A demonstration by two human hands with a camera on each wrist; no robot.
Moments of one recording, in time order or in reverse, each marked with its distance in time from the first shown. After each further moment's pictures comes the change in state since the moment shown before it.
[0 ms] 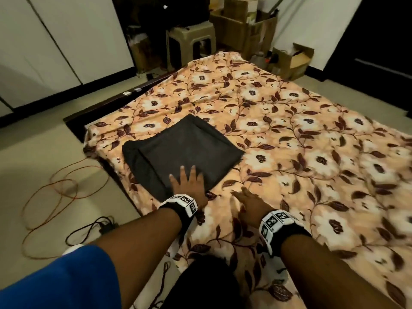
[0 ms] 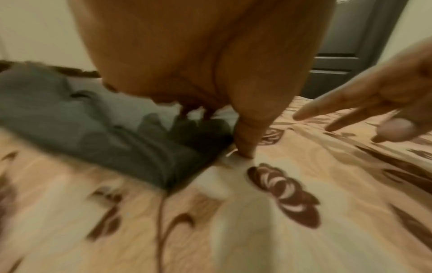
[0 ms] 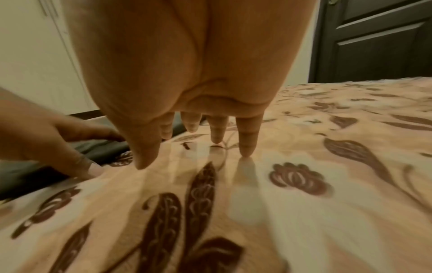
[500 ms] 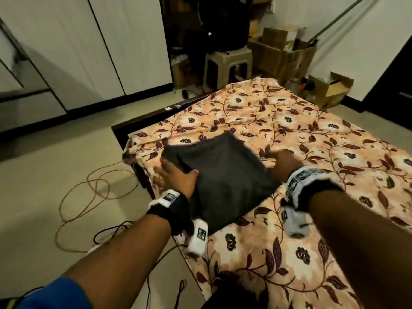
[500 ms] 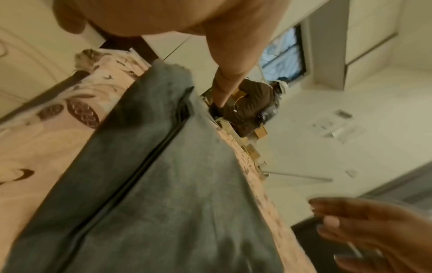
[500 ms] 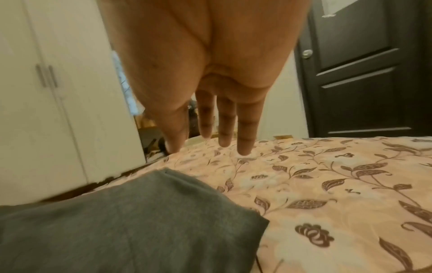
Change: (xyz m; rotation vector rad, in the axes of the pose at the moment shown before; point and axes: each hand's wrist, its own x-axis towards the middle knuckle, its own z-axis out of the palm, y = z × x) left_hand -0.009 -0.102 -0.071 -0.960 0.491 -0.510; right_hand 0.045 -0.068 -0.153 0.061 0.435 -0.023
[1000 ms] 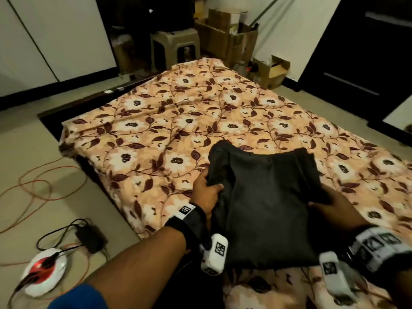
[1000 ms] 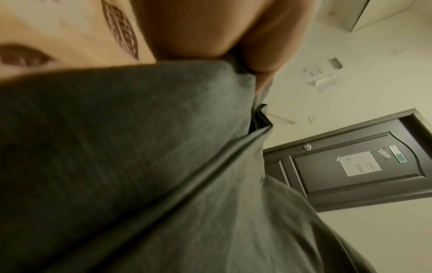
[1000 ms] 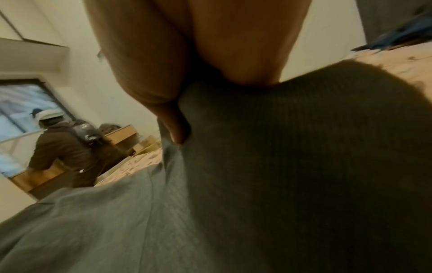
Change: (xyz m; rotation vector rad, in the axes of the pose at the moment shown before) left_hand -0.165 0.025 0.128 -0.851 -0.635 0.079; right_hand -0.228 0.166 -0.030 0.533 0.132 0.399
